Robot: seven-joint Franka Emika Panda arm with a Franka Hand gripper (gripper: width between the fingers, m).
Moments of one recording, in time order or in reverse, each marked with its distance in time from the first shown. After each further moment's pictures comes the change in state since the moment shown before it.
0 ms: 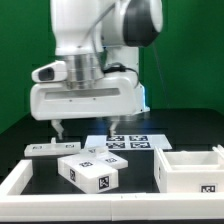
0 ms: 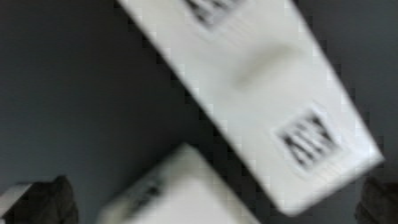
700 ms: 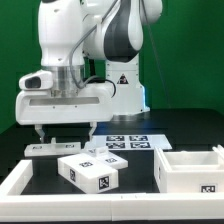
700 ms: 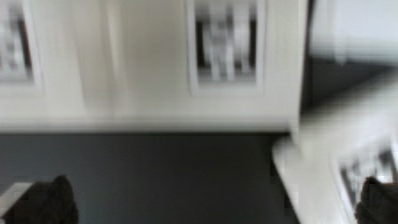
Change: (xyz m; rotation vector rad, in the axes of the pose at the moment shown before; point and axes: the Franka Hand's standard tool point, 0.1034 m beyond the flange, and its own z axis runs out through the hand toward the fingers) arm -0.044 0.038 0.022 -0.059 -0.002 -0.129
